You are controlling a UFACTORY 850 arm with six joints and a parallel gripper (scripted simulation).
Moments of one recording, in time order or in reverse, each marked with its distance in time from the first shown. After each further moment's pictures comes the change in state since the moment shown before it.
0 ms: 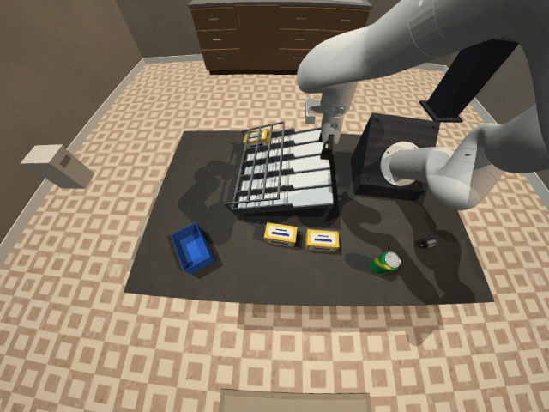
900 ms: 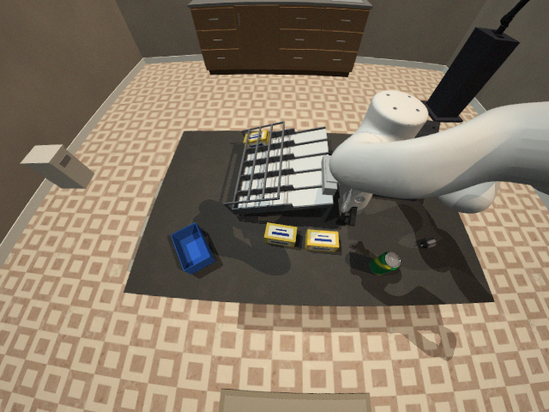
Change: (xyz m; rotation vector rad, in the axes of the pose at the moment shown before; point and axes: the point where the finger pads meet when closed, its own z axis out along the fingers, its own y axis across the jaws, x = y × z) arm -0.030 -0.244 -0.005 -0.012 0.015 0.026
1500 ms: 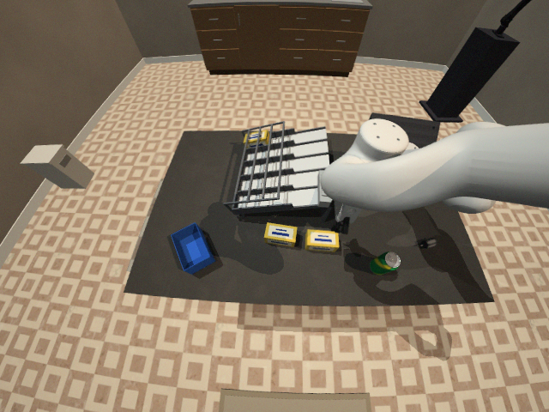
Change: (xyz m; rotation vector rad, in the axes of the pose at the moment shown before) arm -0.001 0.001 0.054 0.000 -0.002 0.000
